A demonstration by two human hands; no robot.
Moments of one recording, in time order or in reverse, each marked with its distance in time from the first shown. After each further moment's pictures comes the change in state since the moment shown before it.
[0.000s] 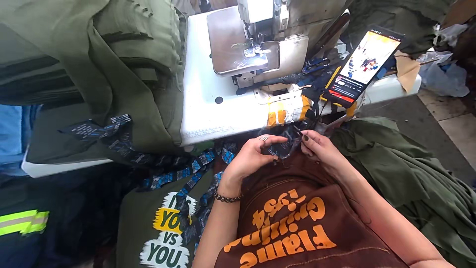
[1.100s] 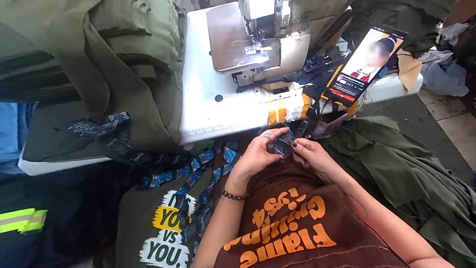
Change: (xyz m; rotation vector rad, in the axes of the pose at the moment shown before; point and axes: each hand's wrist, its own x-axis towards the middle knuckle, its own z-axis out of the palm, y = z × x) left_hand 0.011 -0.010 0.016 -0.054 0.061 -0.001; right_hand -0.004 0.002 0.025 0.034 -0.076 0.033
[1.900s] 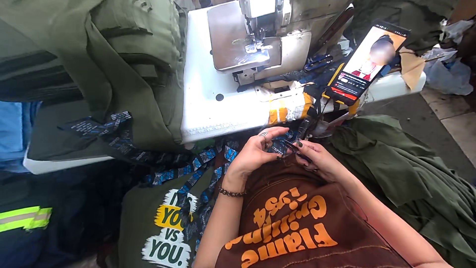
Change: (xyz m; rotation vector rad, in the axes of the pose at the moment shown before) left_hand -0.006 -0.001 -0.011 -0.184 -0.056 0.008; right_hand -0.007 0.004 -0.011 0.060 -0.103 0.048
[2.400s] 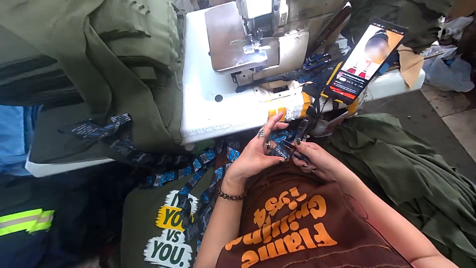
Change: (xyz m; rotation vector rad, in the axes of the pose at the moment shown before) left_hand -0.001 0.010 0.004 0.015 -0.109 0.132; right_hand 0.003 -0.009 0.007 0.142 -0.072 0.123
